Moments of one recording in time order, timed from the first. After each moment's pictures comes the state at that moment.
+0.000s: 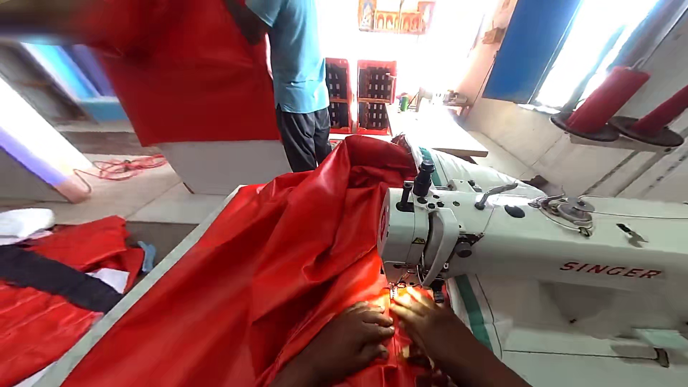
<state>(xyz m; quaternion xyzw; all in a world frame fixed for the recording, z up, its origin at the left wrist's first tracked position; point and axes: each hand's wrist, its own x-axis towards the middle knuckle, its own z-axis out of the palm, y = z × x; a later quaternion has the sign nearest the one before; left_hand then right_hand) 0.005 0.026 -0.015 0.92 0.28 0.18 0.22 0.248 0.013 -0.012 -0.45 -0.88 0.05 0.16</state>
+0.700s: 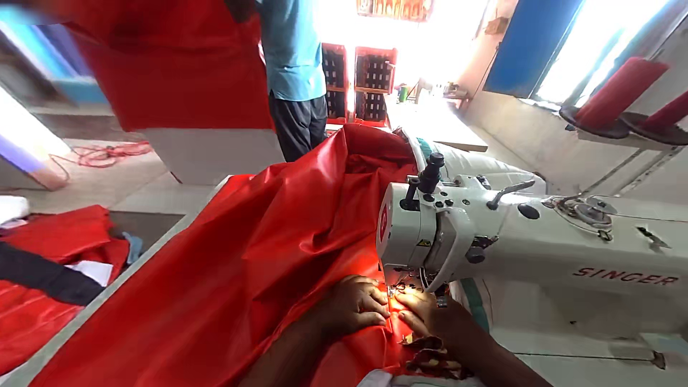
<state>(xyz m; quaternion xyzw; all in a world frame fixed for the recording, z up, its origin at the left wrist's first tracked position) 0.007 0.082 -0.009 0.90 0.28 0.18 0.29 0.262 0.038 -0.015 -0.47 -0.87 0.08 0.14</state>
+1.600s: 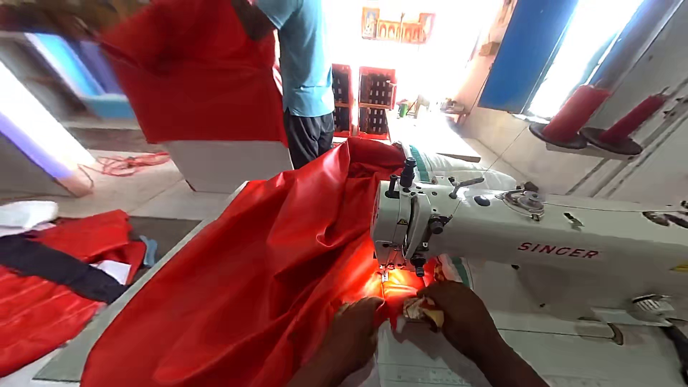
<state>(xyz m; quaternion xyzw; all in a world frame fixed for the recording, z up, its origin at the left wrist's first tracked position) 0.049 -0.027 0.040 0.78 0.55 0.03 0.31 0.283 -0.023 0.025 -0.40 -0.84 -0.08 0.36</state>
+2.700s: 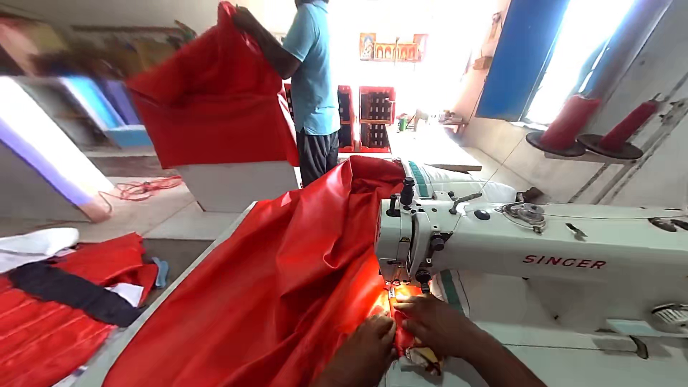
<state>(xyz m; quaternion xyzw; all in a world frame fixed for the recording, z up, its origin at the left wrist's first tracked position) 0.043 -0.023 -0.002 0.88 0.41 0.16 0.18 0.255 0.015 0.042 -0.45 -0.86 0.24 0.03</state>
